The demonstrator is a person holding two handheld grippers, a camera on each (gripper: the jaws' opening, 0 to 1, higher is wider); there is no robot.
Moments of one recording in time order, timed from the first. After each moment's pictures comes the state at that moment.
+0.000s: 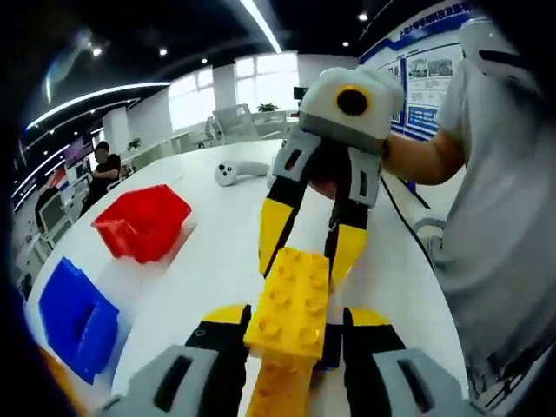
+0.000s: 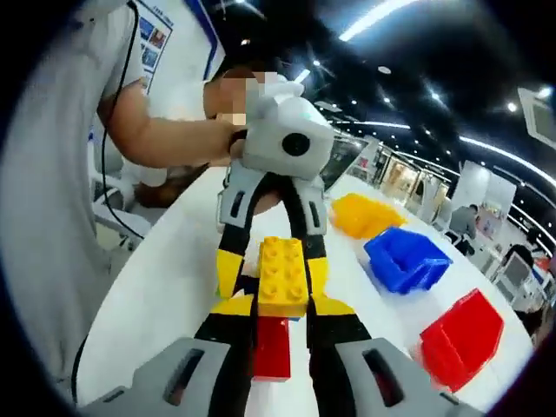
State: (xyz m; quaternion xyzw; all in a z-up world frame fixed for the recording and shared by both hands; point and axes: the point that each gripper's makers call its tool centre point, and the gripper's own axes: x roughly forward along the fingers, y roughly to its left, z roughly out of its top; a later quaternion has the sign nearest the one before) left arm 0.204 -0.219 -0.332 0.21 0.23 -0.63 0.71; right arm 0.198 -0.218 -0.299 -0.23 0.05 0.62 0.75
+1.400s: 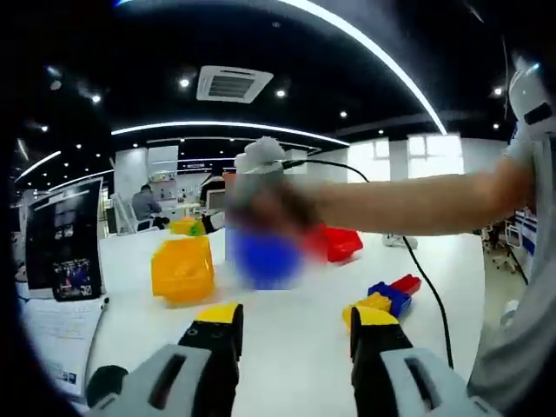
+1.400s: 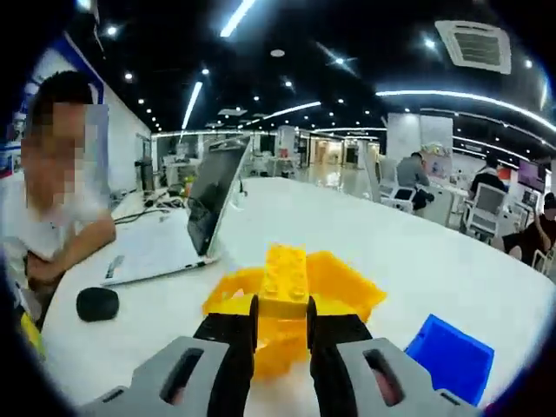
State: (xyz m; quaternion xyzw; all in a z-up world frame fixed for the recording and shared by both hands) left arm 0.194 -0.018 -0.280 0.03 0.10 -0.27 0.96; right arm 0.461 0.040 -0.270 -0.14 0.16 0.48 0.85
